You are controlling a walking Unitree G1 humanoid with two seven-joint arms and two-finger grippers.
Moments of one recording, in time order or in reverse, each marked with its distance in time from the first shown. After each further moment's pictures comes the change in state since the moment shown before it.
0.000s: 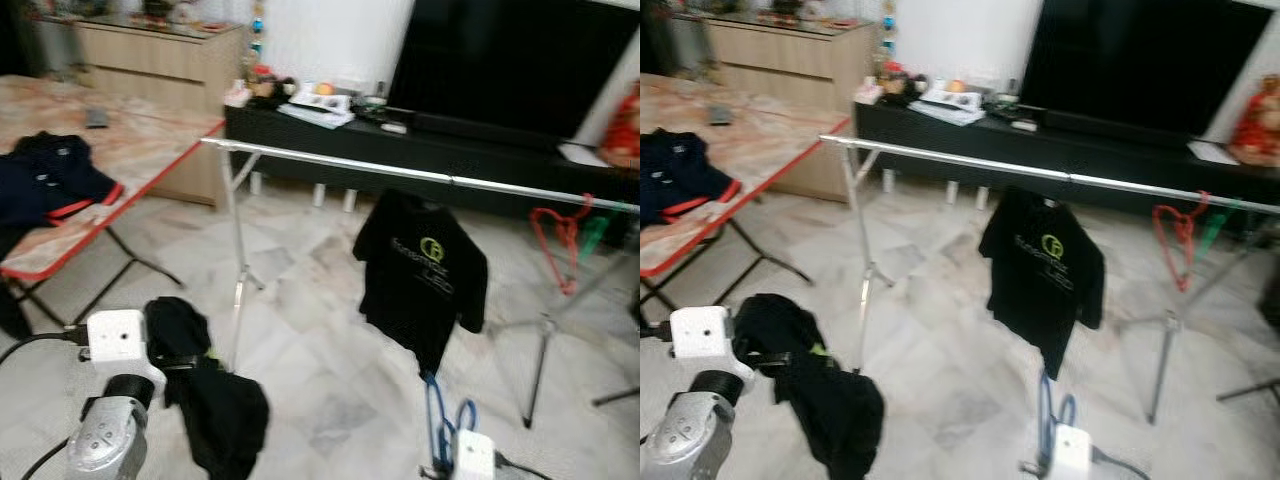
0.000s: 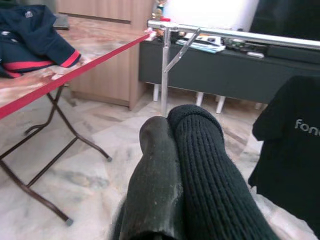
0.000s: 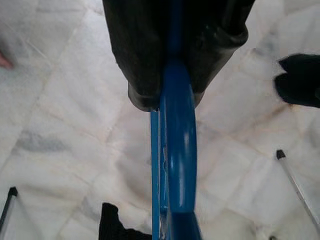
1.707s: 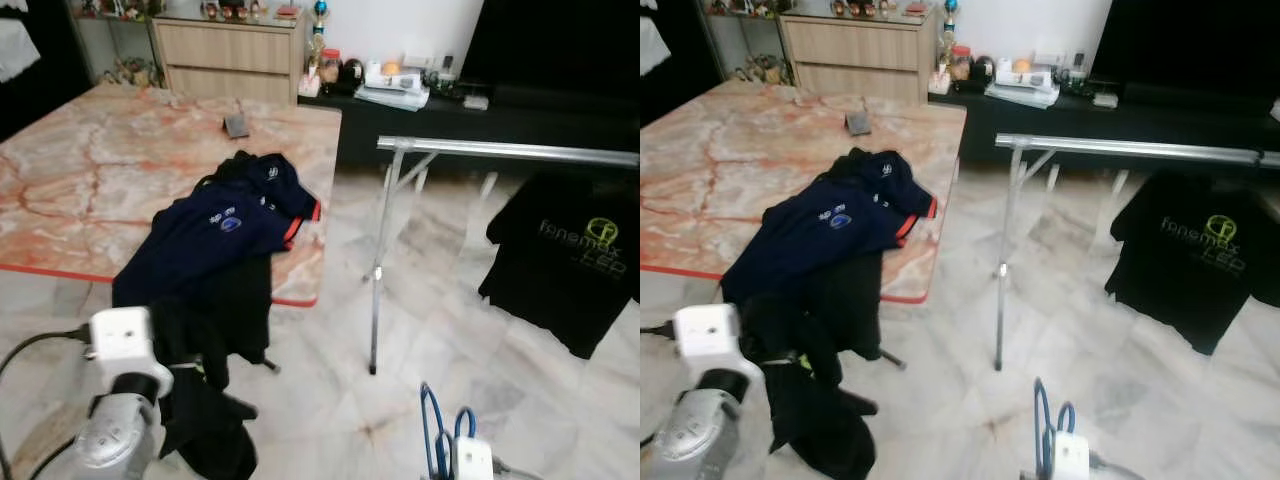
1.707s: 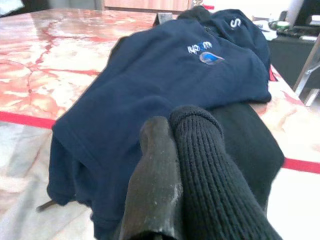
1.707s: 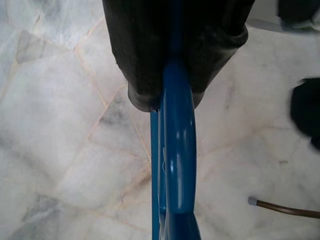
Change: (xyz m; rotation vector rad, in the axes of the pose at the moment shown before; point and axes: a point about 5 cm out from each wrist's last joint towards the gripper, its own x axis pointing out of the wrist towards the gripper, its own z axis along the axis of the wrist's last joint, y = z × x) left arm 0.002 -0.009 -0.001 -0.019 0.012 -0.017; right arm -0.005 -0.008 -0.023 -0.014 0.095 0.000
